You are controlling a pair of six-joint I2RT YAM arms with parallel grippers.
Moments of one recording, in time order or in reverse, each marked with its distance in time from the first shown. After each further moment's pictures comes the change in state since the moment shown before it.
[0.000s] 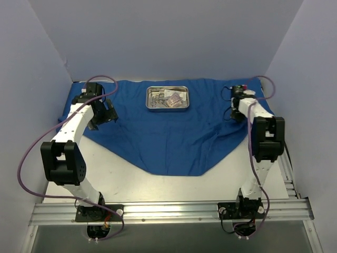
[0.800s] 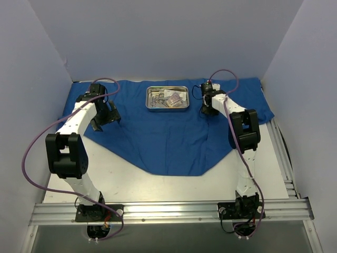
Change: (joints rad) left arm 0.000 0.079 0.018 0.011 0.047 -0.022; right arm 0.196 0.210 0.248 0.006 -0.041 -0.053
